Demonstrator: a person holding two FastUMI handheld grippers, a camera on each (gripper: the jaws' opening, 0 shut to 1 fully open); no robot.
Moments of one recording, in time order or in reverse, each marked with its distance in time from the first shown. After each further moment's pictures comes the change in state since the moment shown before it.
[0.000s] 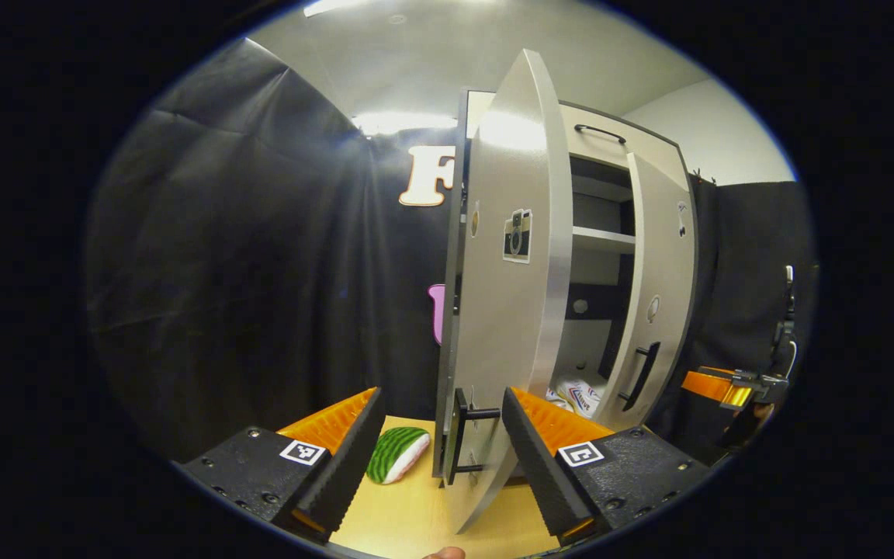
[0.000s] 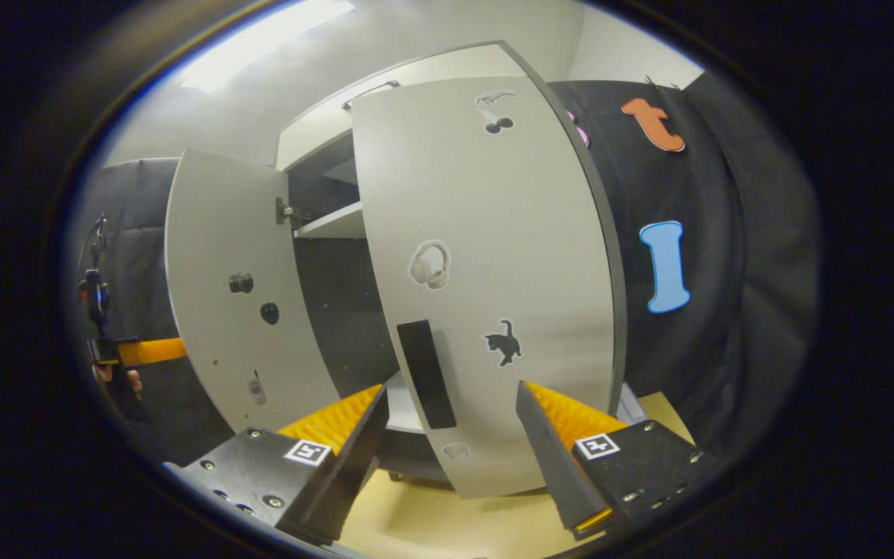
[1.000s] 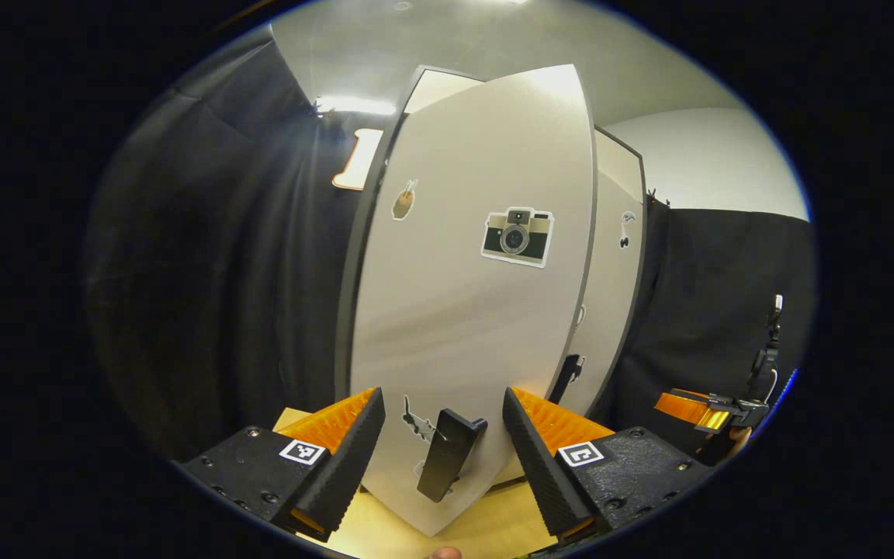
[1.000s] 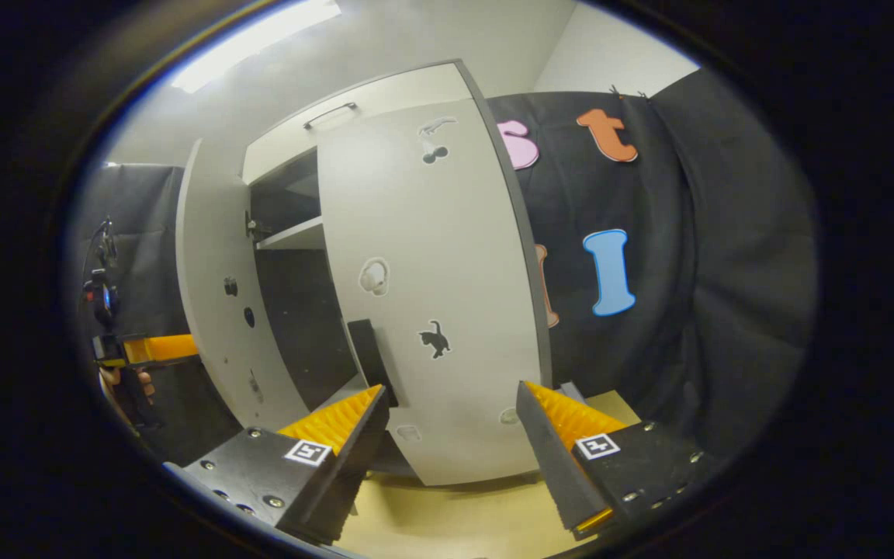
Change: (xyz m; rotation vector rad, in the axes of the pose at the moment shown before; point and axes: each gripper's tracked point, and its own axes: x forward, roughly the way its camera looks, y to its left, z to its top) left arm 0.052 -0.082 -0.009 -0.096 0.011 -0.271; right arm -0.049 -0.060 0.014 0.006 -0.040 -0.170
